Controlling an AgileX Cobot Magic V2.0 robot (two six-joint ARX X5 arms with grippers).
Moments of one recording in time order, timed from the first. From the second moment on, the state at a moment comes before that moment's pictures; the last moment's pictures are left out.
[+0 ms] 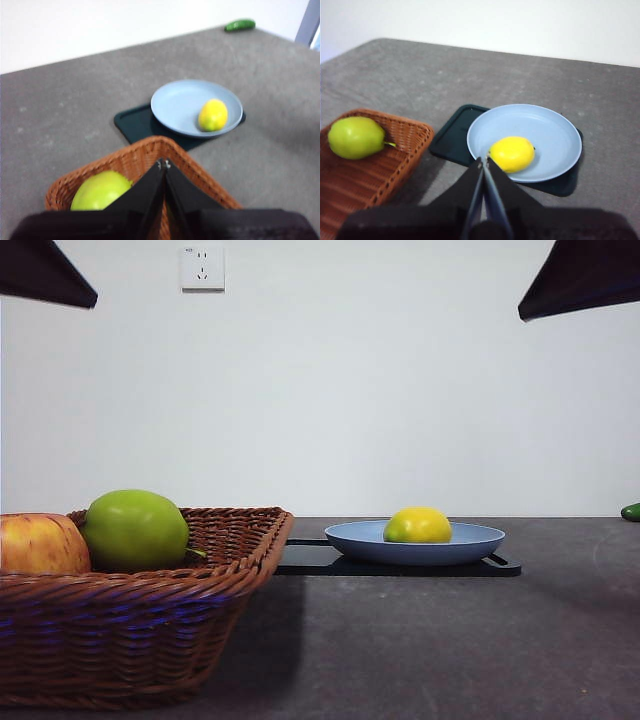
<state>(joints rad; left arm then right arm) -0.47 0.65 0.54 -0.15 0.08 -0.03 0.75 0.69 0.49 -0.05 0.32 0.09</state>
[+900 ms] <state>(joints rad) -0.26 0.17 0.43 -0.34 -0.03 0.01 0.75 0.68 0.49 -0.04 0.32 0.11</state>
